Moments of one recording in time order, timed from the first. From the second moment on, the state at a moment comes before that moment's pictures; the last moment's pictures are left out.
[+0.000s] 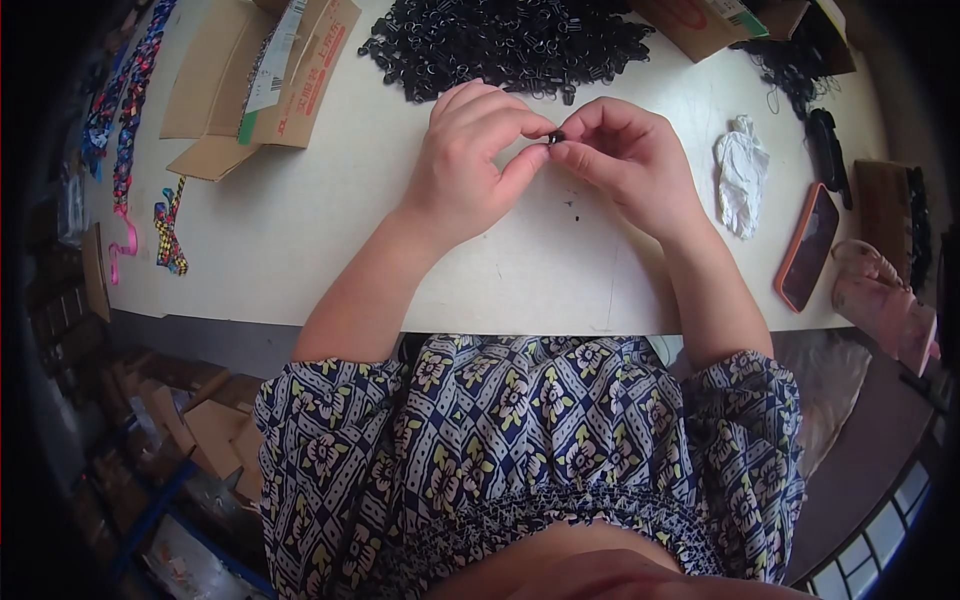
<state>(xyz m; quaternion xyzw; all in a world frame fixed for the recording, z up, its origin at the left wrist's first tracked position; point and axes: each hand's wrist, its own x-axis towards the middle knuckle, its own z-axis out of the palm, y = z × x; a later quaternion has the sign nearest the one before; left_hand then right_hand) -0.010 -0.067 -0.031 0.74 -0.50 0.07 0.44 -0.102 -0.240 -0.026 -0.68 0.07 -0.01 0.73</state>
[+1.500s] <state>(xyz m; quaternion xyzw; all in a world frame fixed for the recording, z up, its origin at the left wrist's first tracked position) -0.009 -0.066 -0.031 0.74 -0.52 0.13 0.39 -0.102 -0.238 -0.019 -0.64 0.10 0.03 0.77</state>
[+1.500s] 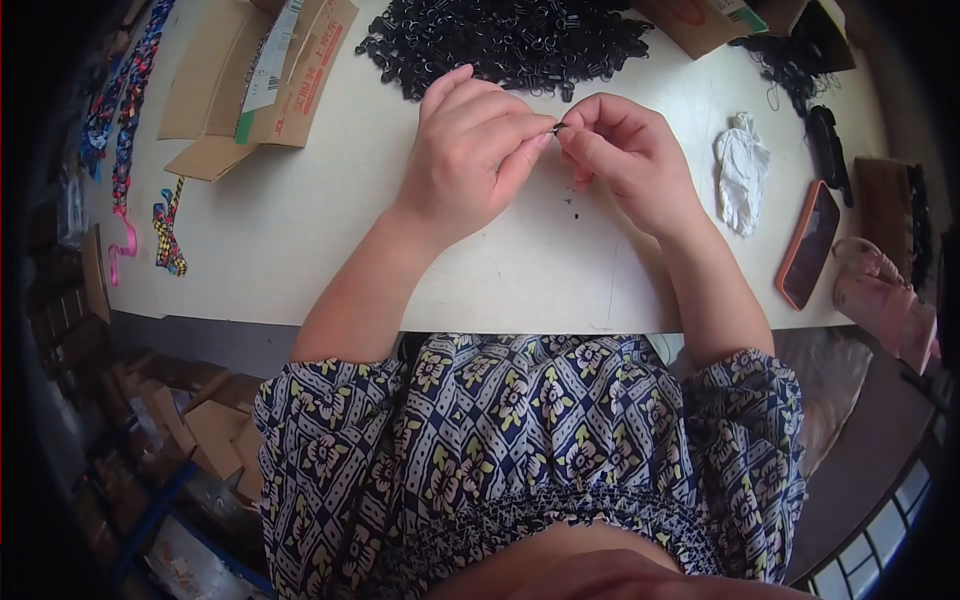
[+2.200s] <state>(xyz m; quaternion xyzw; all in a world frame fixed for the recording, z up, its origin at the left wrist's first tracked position) -0.012 -0.066 -0.032 0.77 -0.51 0.08 0.38 -0.103 -0.237 -0.025 -0.69 0.08 0.01 0.72</state>
